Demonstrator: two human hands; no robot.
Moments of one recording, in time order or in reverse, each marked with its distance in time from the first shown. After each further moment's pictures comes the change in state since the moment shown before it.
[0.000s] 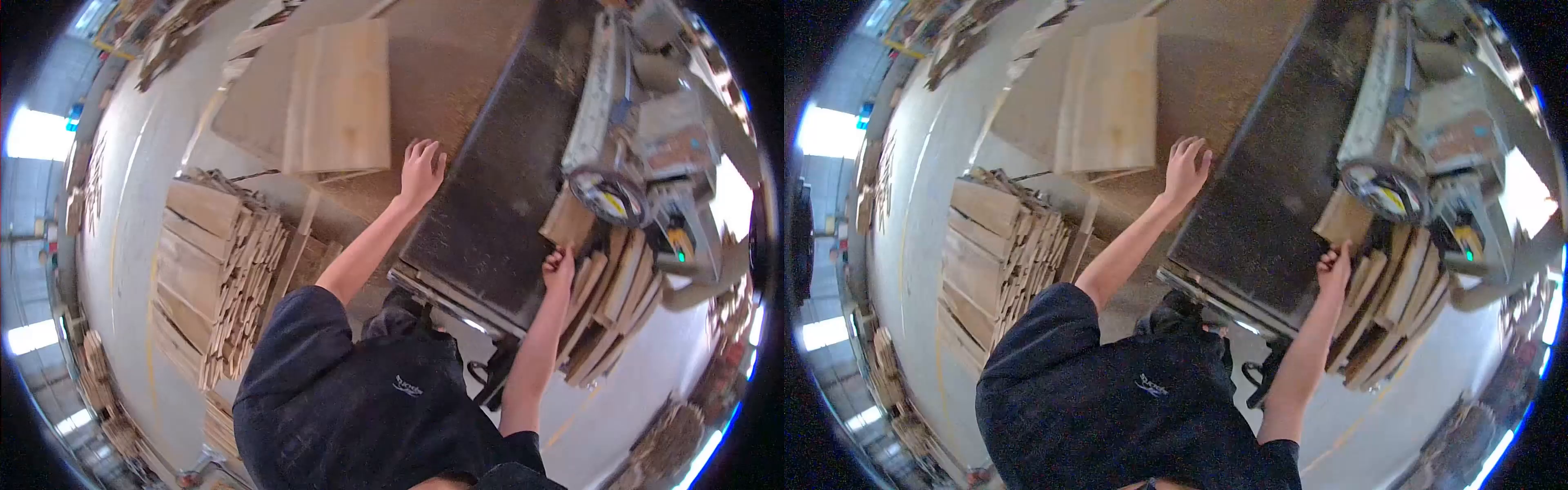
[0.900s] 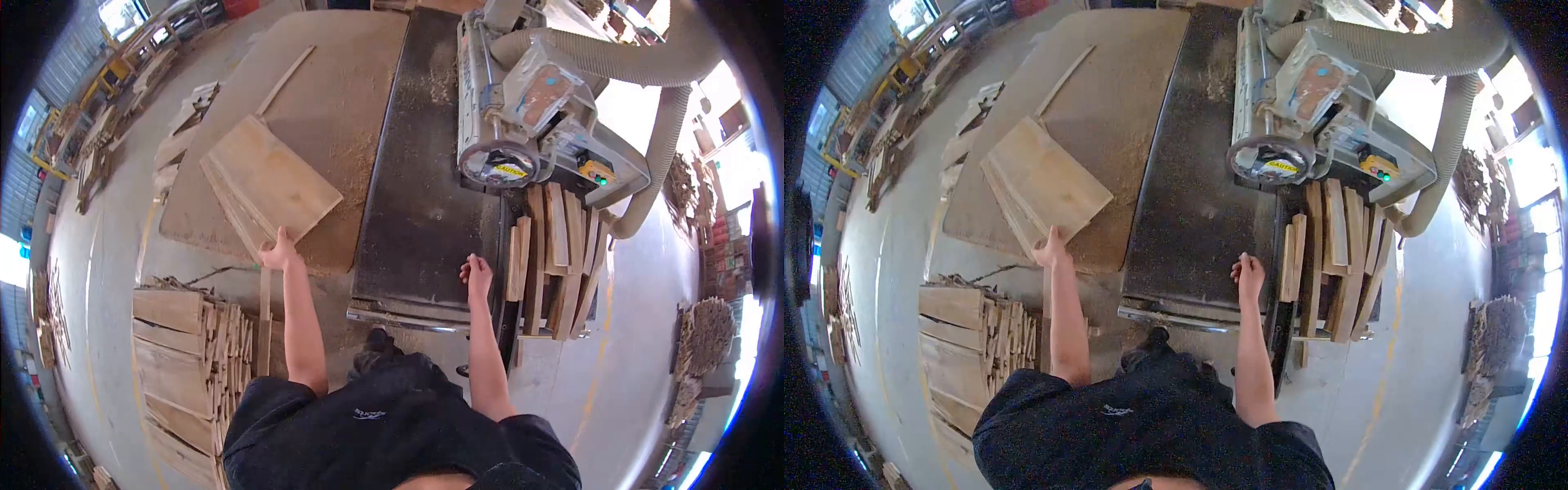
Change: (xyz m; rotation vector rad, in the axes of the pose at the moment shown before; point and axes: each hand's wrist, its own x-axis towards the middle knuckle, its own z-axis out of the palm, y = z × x) left_hand -0.040 -0.083 -0.094 -0.450 0.749 -1.030; right_hand -0.079 0.093 -0.010 -0.349 -0.027 -0.549
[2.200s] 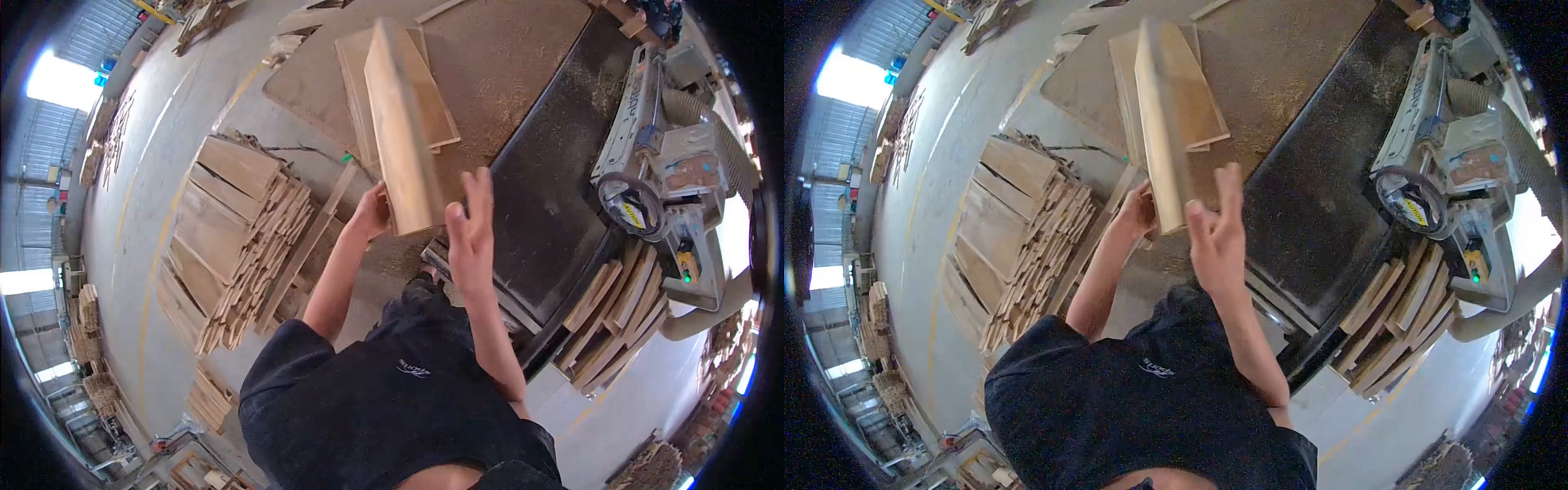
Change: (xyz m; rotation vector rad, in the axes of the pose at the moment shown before) left_hand -0.028 0.011 -0.133 -0.348 -0.828 -0.931; right_hand -0.205 -0.187 0.202 -0.166 -0.766 -0.437
